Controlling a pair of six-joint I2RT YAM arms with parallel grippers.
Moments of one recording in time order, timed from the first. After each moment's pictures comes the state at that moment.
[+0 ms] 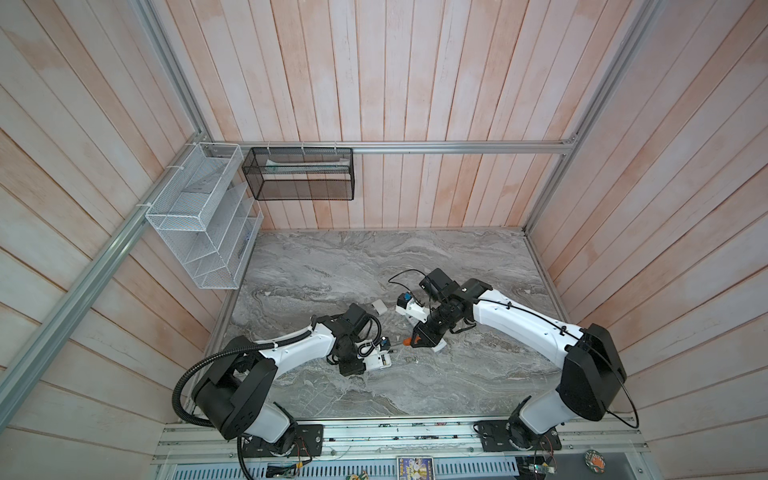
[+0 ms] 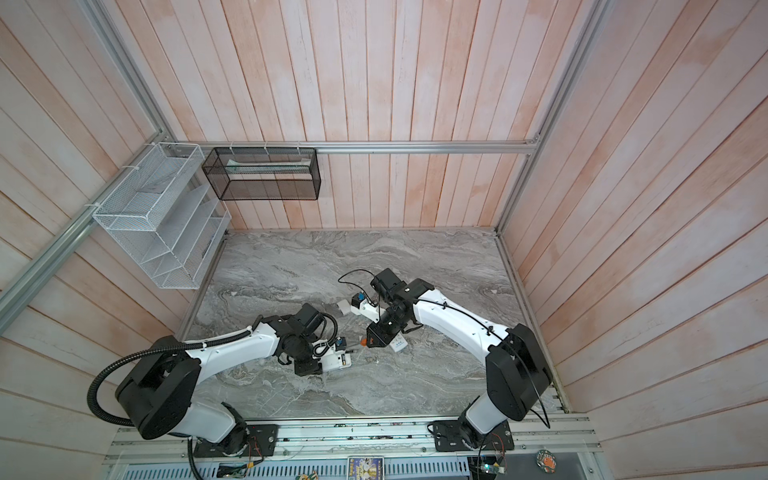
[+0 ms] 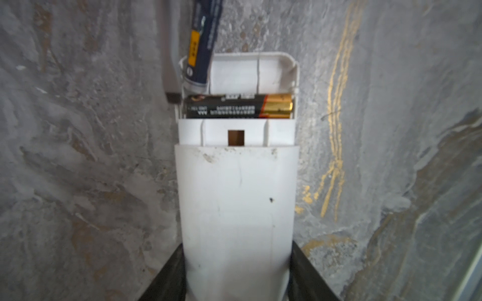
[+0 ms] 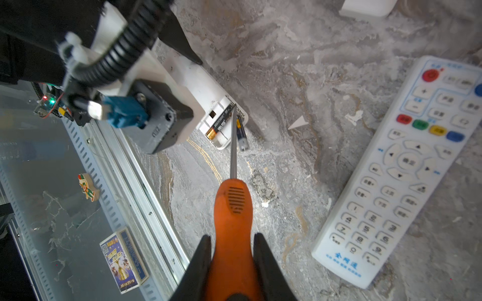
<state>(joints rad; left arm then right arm) -0.67 1.50 0.77 -0.63 0.18 0.71 0.73 1.56 1.21 -0.91 -0.45 -0.14</state>
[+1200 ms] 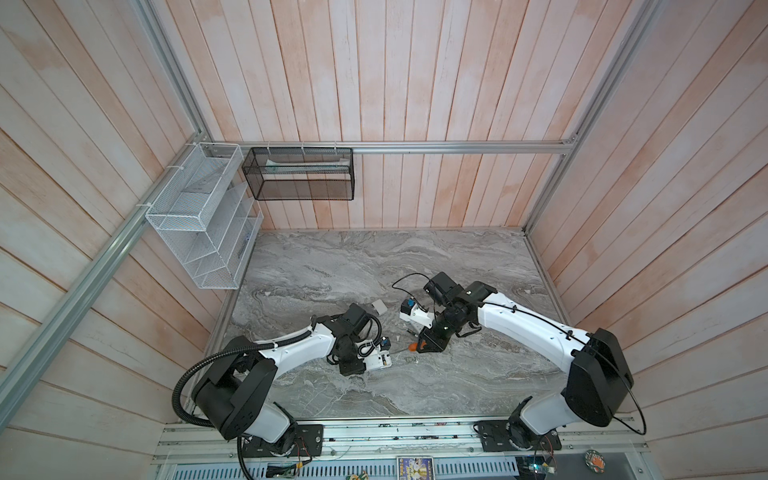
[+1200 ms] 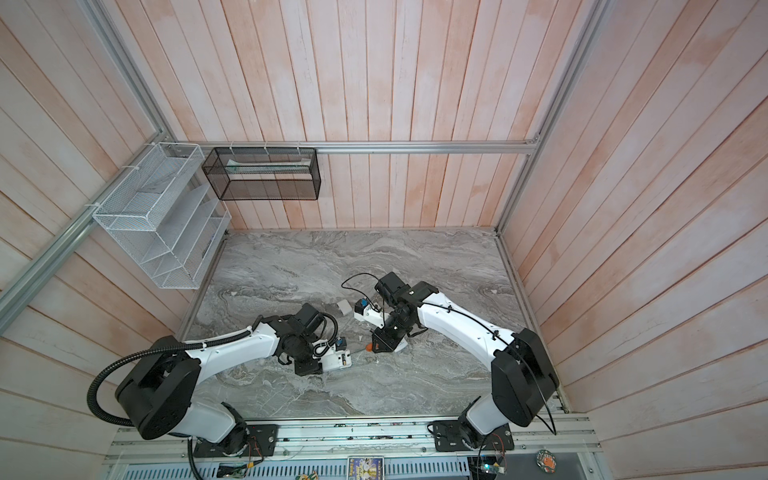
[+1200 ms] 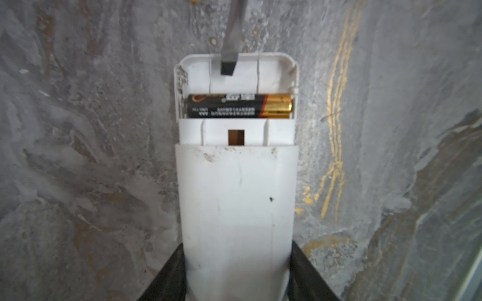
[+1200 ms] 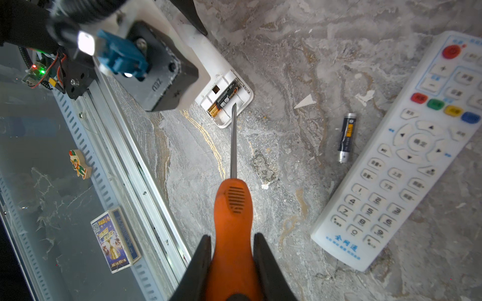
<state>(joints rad) -0.67 1.50 0.77 -0.63 0.18 0.71 0.72 1.53 1.15 -0.97 -0.44 -0.23</state>
